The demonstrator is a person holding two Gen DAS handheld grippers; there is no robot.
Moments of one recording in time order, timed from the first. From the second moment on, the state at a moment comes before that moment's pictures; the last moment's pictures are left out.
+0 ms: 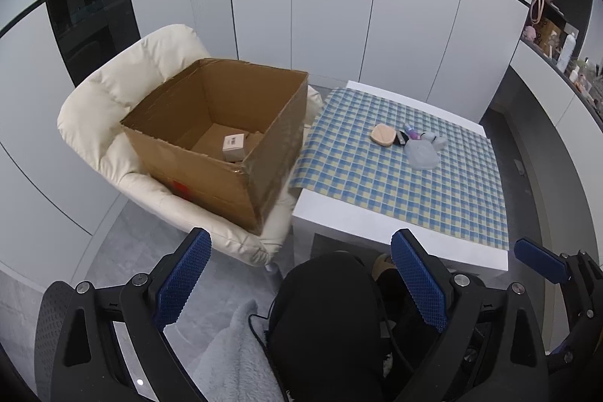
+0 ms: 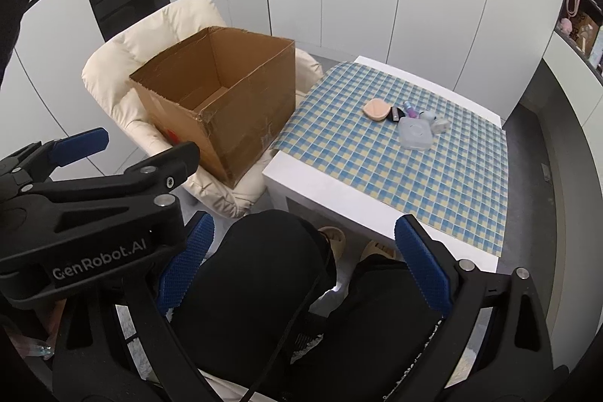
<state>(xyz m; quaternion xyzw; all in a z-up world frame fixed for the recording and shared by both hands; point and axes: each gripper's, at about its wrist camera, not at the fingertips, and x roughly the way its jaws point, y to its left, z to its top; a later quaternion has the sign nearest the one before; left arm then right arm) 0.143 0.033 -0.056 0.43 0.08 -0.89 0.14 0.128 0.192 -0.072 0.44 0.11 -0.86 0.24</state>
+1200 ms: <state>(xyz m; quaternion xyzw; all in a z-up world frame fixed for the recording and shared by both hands) 0.034 0.163 -0.082 0.46 -0.02 -0.89 0.04 0.038 0.360 -0.114 0.48 0.01 -0.87 0.03</state>
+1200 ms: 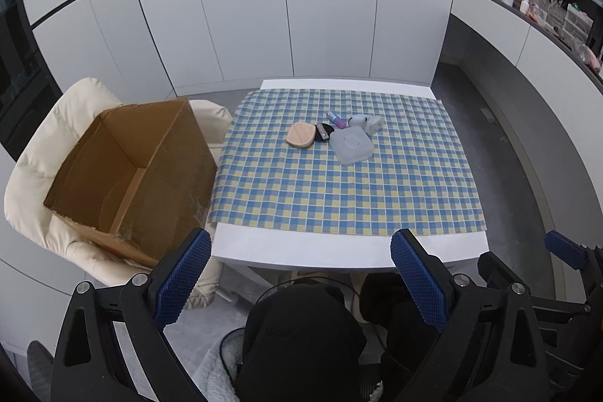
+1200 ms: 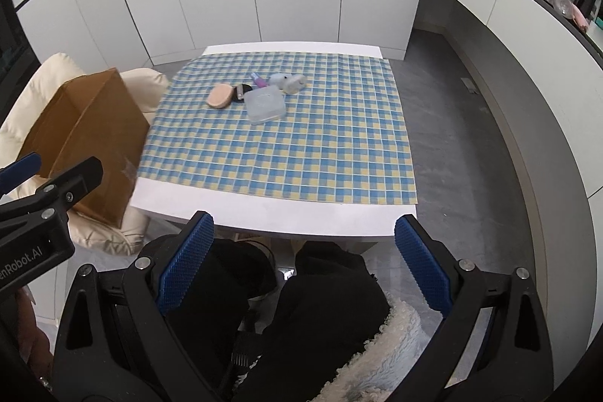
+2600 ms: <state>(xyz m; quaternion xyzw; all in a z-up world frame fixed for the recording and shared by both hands) -0.244 0.085 -0.294 0.50 0.04 -0.86 0.07 -0.254 0.277 -0.301 0.52 0.00 -0.85 0.09</state>
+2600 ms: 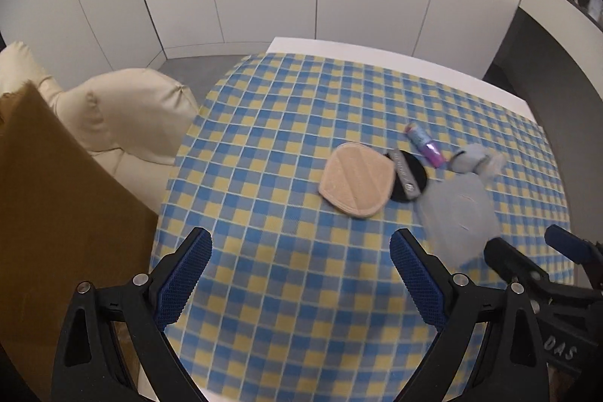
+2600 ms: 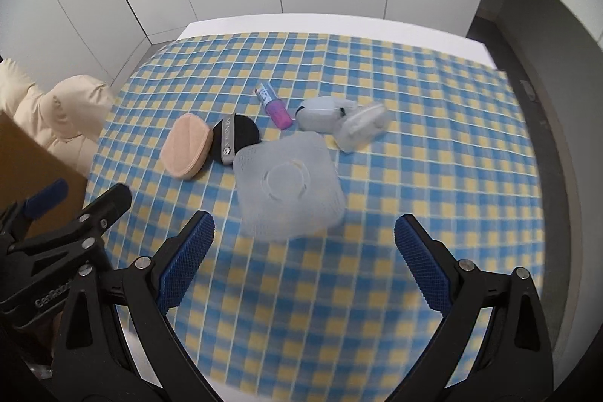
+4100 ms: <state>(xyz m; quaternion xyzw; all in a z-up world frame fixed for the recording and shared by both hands) -0.305 0.124 -0.344 0.50 0.00 -0.87 0.02 -0.279 0.305 -0.357 0.51 0.00 -0.86 0.07</state>
